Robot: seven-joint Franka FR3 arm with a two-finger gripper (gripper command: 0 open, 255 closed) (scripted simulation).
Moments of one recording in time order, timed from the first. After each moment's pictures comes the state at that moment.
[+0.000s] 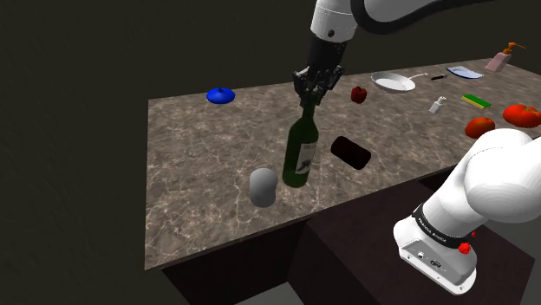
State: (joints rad) arm 0.22 -0.47 0.20 -2.35 0.05 1.97 0.53
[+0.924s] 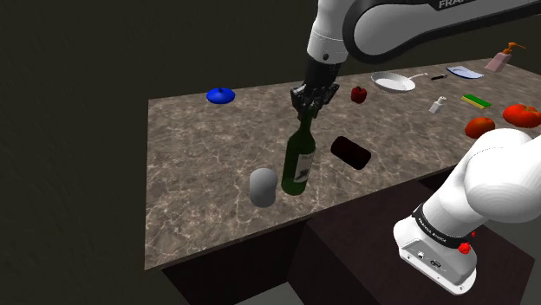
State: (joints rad) arm 0.22 -0.45 0.21 -2.44 0.05 2.08 0.53
